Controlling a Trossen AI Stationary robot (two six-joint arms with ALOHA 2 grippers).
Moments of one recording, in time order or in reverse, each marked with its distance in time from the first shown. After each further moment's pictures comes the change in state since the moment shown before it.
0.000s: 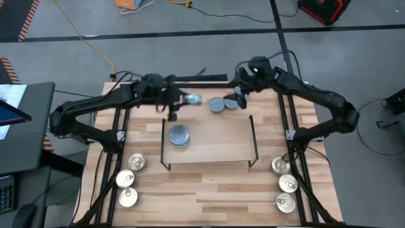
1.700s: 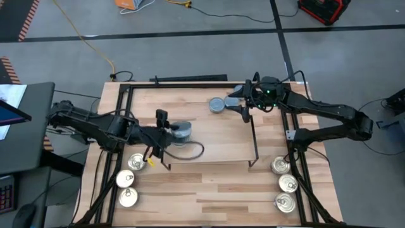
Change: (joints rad) left arm -0.589 -0.057 -0.045 -0.301 -0.547 -0.135; right arm 0.131 -0.219 -0.351 0.351 0.155 0.132
